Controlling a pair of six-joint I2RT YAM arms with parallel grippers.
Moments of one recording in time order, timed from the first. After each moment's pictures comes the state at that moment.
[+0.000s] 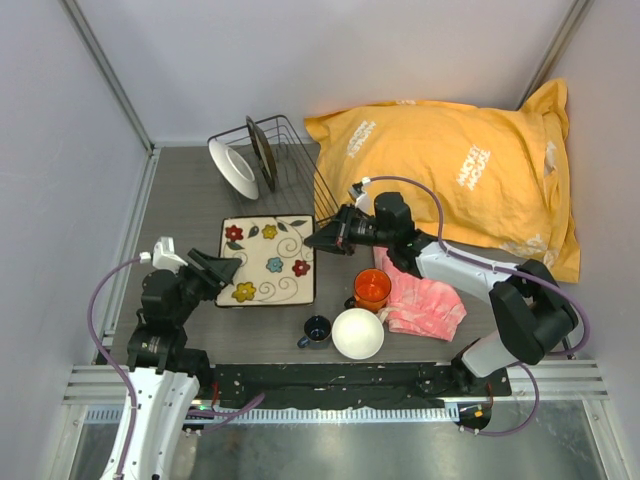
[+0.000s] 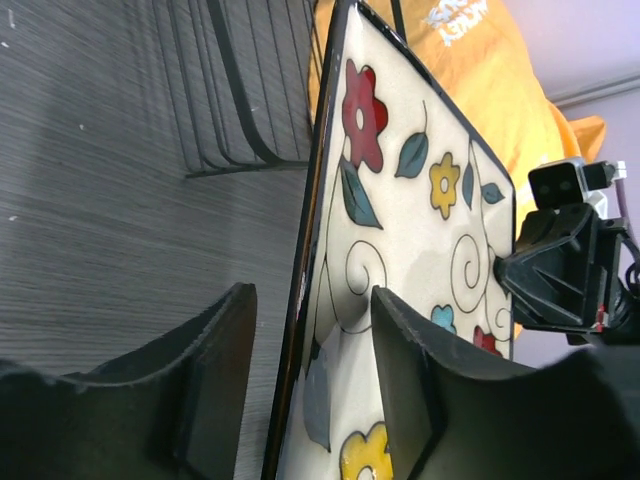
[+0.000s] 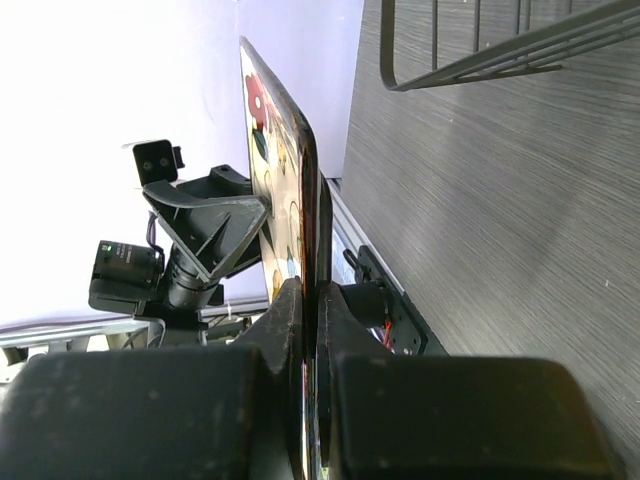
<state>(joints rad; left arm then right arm) -0.08 0.34 0.43 -0.40 0.22 -0.90 0.62 1.50 0.85 0.39 -0.62 1.21</state>
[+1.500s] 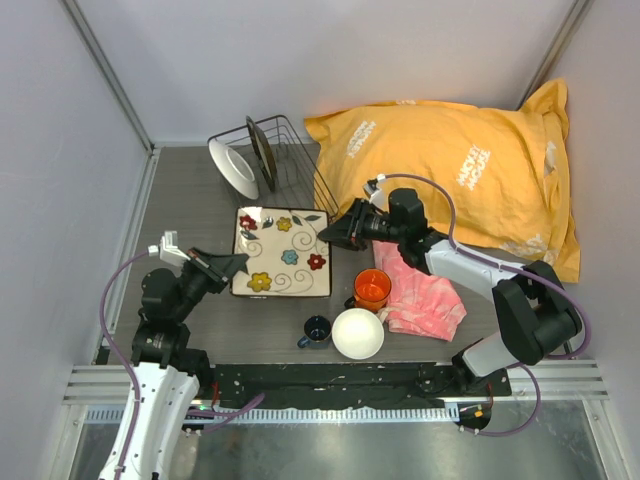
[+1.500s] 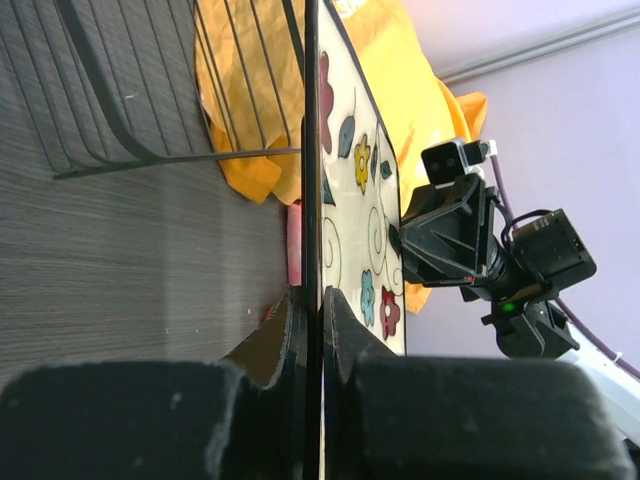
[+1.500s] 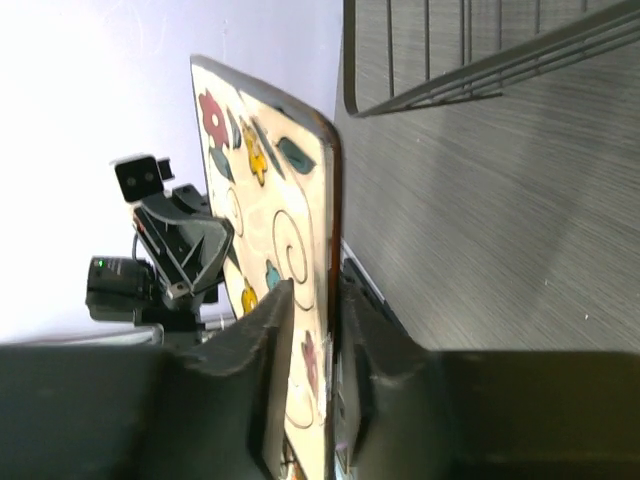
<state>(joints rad) -0.08 0.37 0.38 -0.18 0.39 -1.04 0.52 1.48 0.82 0.38 -0.66 1.18</state>
